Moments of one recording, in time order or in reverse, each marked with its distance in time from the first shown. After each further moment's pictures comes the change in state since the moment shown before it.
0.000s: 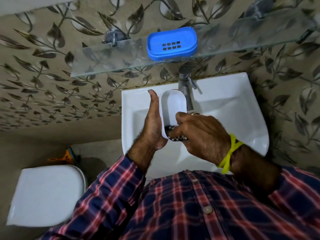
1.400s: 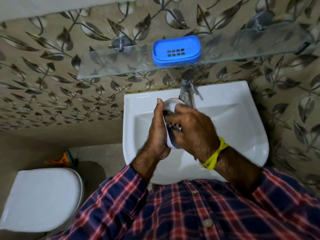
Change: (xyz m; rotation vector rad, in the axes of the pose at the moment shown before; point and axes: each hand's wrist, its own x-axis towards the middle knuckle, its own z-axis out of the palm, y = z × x) left_hand -0.012 -0.012 0.006 -0.078 -0.084 0.147; right_hand 0.019 -0.017 -0.001 0.240 0.275 0.100
